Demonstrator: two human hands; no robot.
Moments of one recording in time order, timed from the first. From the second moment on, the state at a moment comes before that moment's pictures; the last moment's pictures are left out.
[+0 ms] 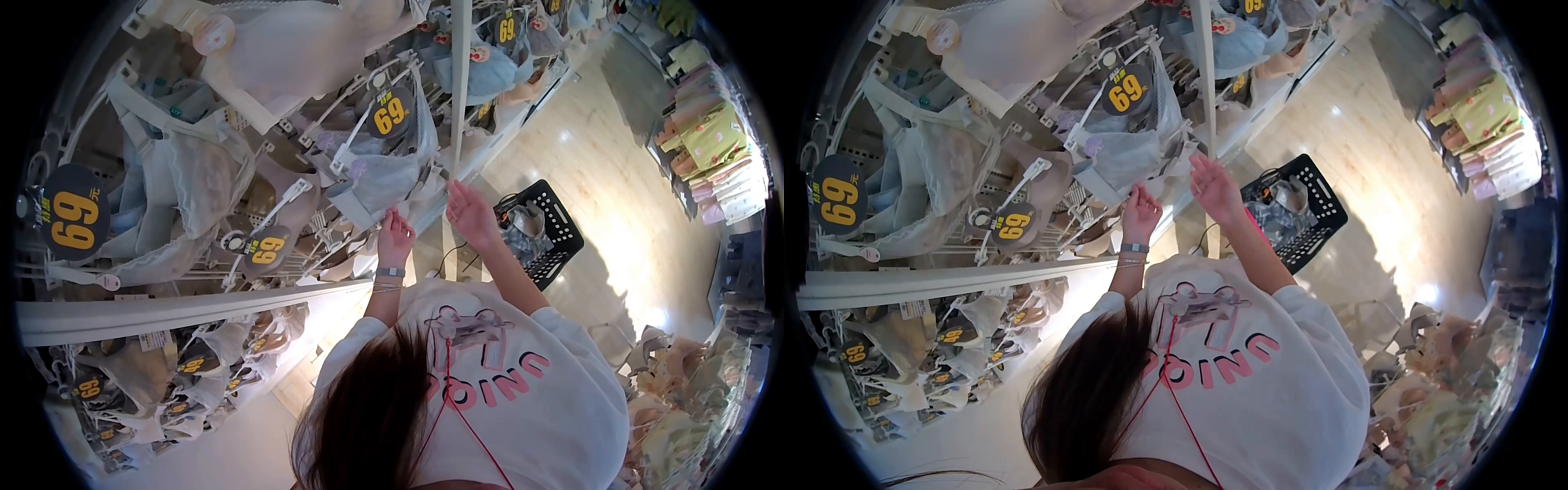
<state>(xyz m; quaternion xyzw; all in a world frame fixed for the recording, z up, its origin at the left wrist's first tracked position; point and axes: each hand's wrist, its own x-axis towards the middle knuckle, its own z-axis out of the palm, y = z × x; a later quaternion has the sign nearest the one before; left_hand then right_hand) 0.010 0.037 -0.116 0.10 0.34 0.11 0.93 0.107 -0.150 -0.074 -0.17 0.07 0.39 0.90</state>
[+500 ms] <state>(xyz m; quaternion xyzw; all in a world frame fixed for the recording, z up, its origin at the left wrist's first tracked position) 0.005 0.010 -0.096 0.02 0.34 0.02 0.94 0.069 -0.117 -0.079 -0.30 0.02 0.49 0.82</state>
